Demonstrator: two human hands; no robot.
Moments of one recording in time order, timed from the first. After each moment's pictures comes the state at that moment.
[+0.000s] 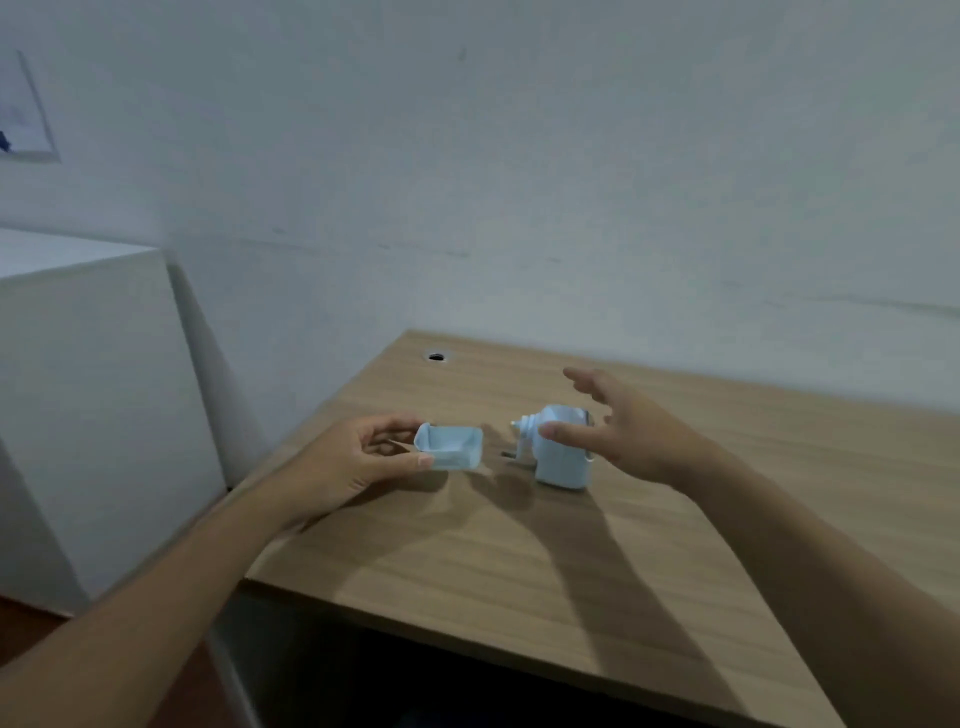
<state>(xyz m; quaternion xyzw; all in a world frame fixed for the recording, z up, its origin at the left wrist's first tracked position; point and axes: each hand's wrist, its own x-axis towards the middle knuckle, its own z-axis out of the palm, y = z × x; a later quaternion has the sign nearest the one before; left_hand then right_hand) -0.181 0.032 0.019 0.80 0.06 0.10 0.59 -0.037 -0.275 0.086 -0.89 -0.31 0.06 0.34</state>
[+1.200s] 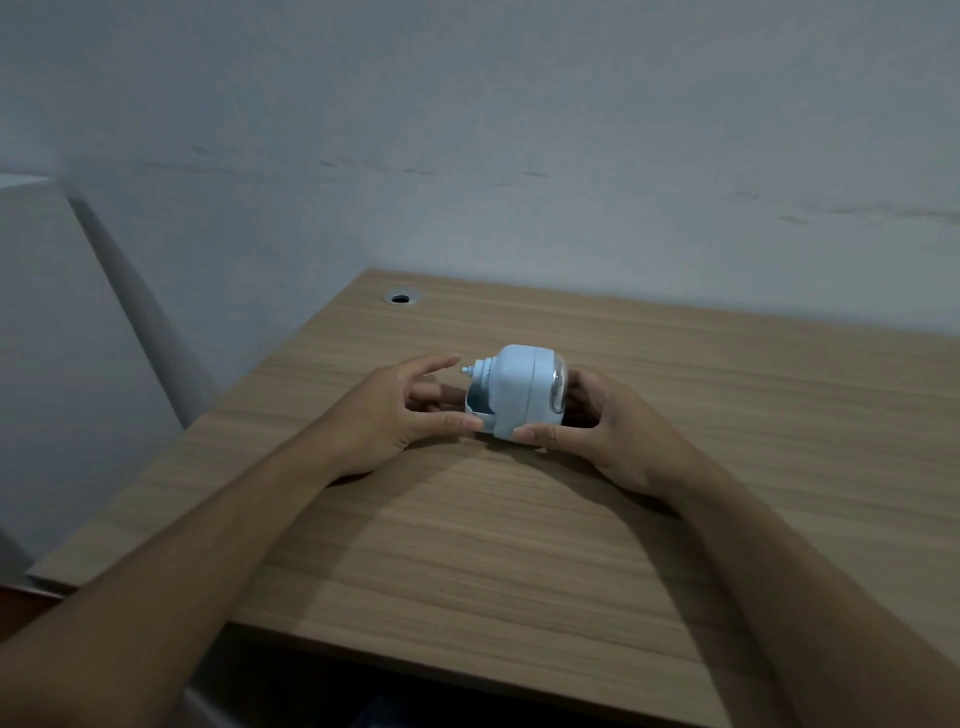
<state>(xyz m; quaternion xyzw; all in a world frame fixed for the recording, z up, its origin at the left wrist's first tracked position) -0.090 -0.006 -0.002 0.86 0.03 0.05 0.51 0.011 -0.279 -0.002 -0.81 -0.34 0.09 0.47</state>
